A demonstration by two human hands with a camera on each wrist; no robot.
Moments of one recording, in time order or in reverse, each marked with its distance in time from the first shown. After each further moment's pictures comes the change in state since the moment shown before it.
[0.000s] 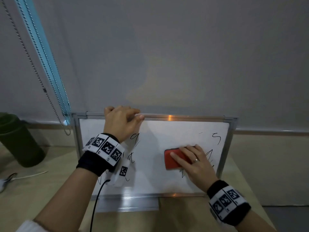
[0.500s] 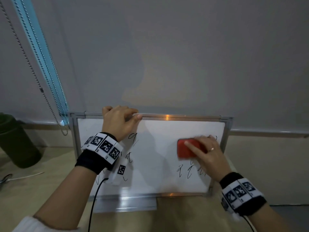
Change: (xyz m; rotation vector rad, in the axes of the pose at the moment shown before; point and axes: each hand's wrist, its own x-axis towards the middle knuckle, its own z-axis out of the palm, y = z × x) left_hand 0.002 -0.002 0.003 -0.005 0.022 -0.004; right_hand 0.001 0.046 -0.025 0.065 0.013 0.101
